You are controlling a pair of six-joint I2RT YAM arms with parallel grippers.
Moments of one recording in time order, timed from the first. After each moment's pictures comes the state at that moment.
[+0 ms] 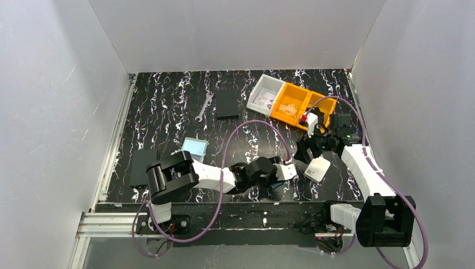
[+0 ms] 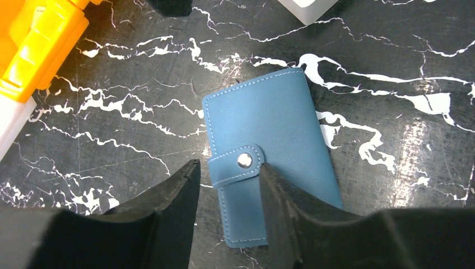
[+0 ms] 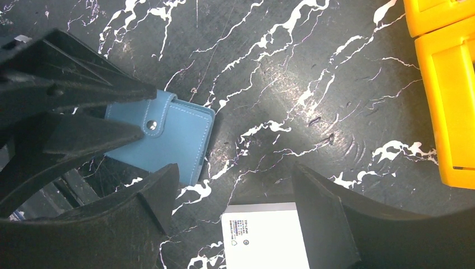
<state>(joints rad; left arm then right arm) -1.23 1.84 0.89 0.45 -0.17 0.39 0.05 1.14 0.78 -0.65 -0.65 -0.58</state>
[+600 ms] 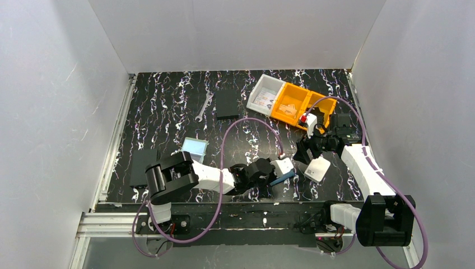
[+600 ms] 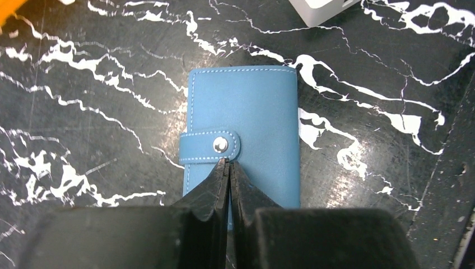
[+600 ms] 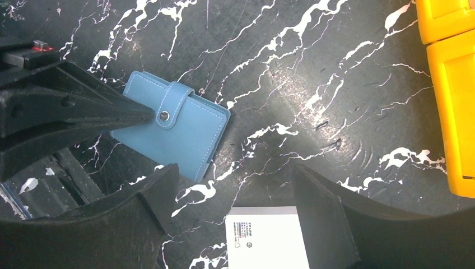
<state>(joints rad) -1.23 1.85 0.88 0.45 -0.20 0.16 0.05 1.14 0.78 -0.66 -0.68 -0.60</state>
